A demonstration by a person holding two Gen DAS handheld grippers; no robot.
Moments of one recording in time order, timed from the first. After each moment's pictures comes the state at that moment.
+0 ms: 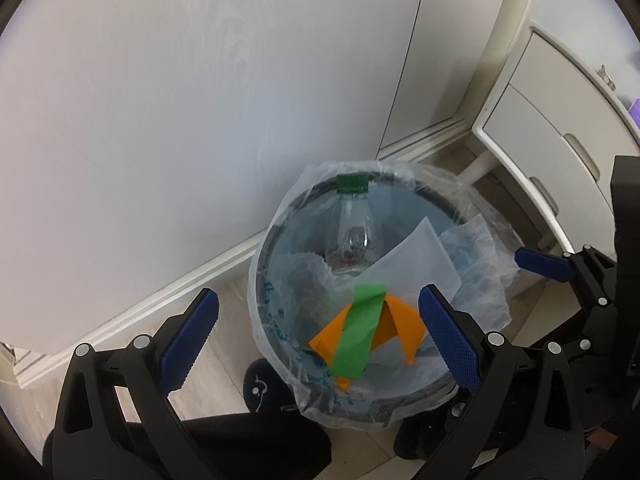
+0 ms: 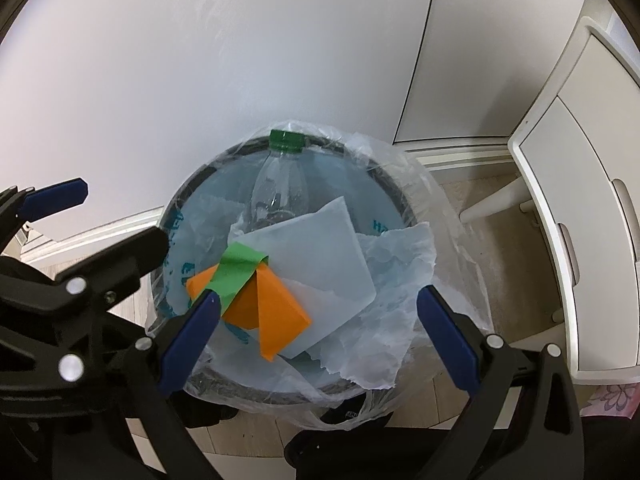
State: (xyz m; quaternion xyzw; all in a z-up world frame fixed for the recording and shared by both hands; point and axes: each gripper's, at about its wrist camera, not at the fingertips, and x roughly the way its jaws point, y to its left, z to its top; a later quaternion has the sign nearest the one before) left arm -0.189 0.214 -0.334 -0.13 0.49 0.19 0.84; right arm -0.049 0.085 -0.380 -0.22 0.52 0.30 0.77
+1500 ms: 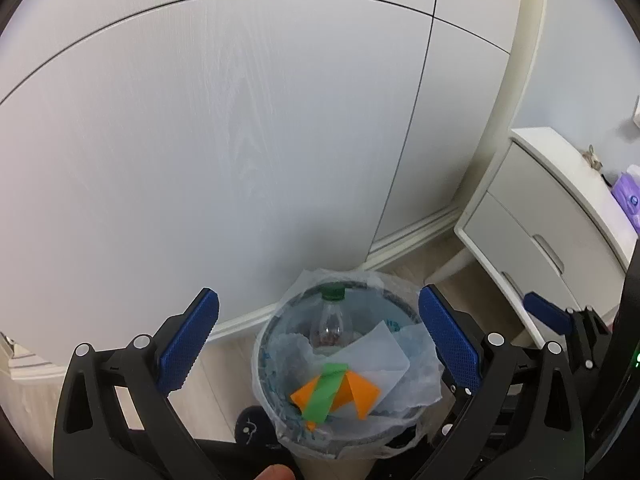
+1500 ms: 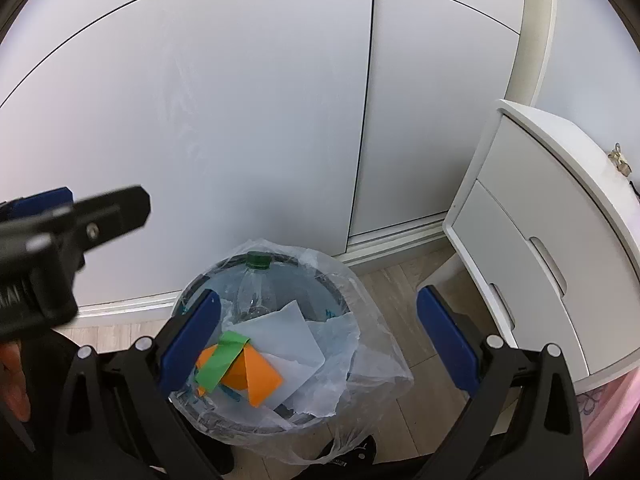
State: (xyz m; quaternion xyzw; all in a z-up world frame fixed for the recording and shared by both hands) left arm -0.192 0.198 -0.223 -0.13 0.38 0.25 0.88; right arm -0.053 0.056 -0.278 -0.17 0.39 0.28 0.86
